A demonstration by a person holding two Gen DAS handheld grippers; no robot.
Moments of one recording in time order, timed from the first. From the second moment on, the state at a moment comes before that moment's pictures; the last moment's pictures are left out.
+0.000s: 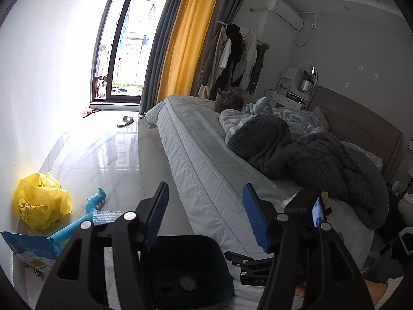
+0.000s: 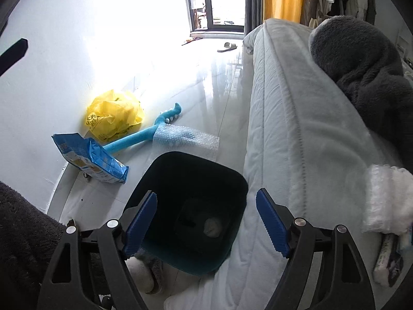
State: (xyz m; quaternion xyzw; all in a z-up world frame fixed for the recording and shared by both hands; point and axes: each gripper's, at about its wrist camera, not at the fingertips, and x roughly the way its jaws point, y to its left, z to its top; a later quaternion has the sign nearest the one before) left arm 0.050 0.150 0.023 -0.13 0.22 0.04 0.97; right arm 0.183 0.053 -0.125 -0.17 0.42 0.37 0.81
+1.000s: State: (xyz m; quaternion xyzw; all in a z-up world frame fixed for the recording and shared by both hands) left arm 0.125 0.041 -0.012 -0.07 0.27 -0.09 0.95; right arm 0.232 -0.115 -0.061 -0.06 0.33 0.28 0.90
